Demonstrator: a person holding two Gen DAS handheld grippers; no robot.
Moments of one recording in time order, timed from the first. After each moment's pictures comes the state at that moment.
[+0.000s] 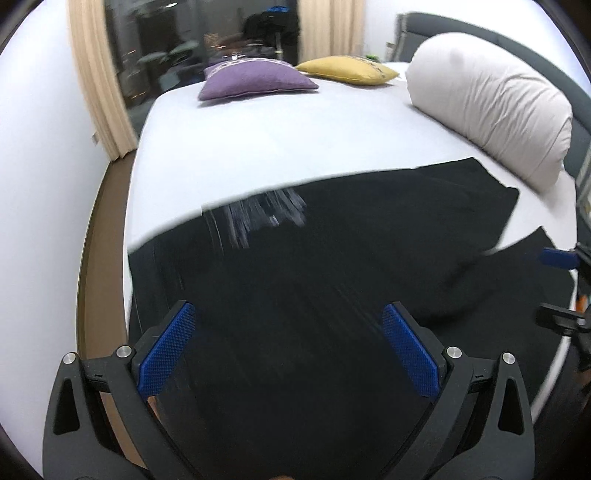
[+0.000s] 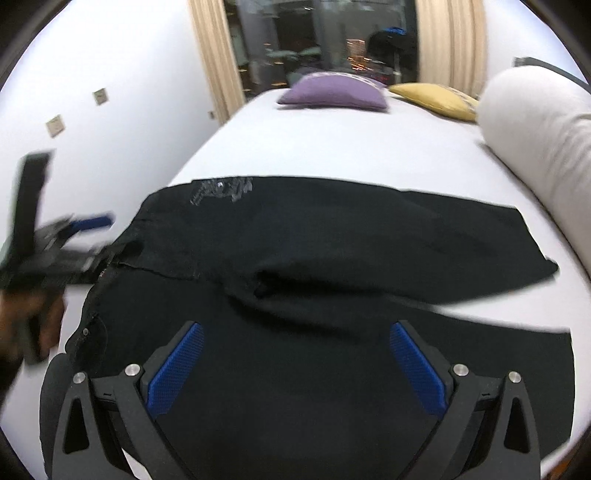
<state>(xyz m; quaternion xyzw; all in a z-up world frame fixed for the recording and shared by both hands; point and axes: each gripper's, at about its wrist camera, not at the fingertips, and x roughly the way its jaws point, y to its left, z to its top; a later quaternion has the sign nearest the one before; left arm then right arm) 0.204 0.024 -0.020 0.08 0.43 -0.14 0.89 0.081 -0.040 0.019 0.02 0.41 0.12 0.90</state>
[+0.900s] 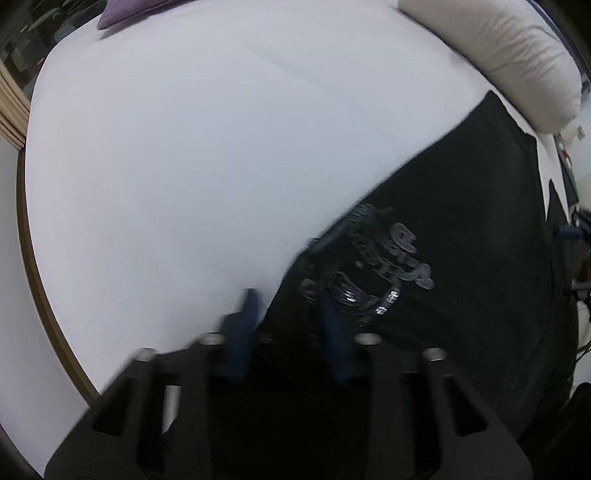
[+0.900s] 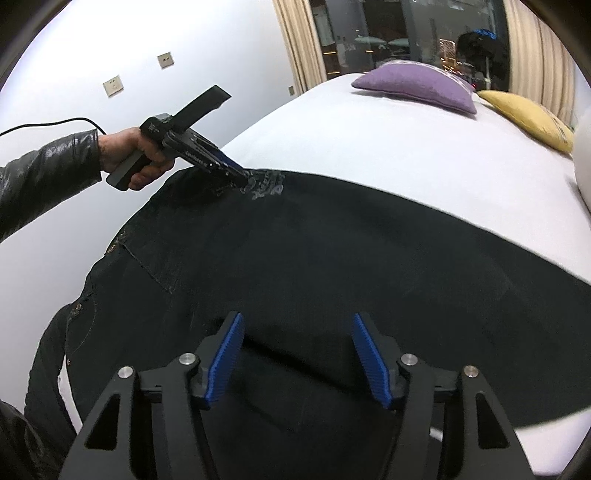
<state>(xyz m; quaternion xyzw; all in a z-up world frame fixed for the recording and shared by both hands) 0.456 0.065 -0.104 0.15 0.60 -0.26 0.74 0.183 -0.052 -0.012 -0.03 0.43 0.28 0.86</state>
